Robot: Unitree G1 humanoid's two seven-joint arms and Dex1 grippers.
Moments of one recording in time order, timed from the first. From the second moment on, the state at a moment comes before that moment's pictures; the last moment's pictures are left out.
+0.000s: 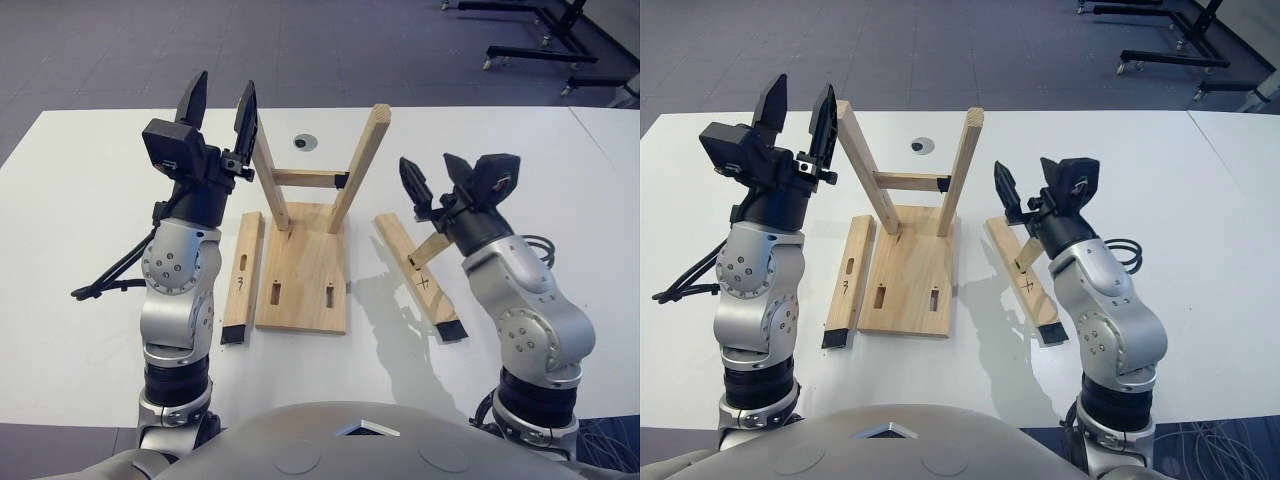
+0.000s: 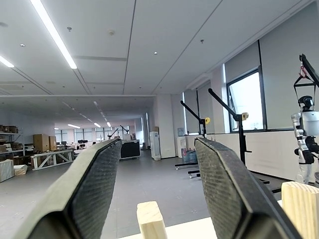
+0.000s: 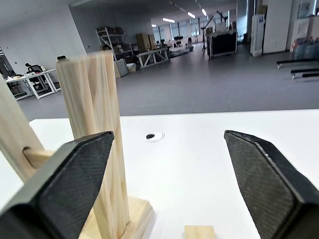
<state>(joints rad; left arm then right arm) -0.12 0.08 -0.04 -0.58 -0.10 0.15 -0.12 -0.04 -0.22 -0.09 -0.60 0.51 0.66 0.05</state>
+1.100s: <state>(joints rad) -0.02 0.06 -0.07 -0.66 -0.07 0.16 -0.08 0.09 -0.28 -0.38 -0.54 0.58 0.59 0.16</state>
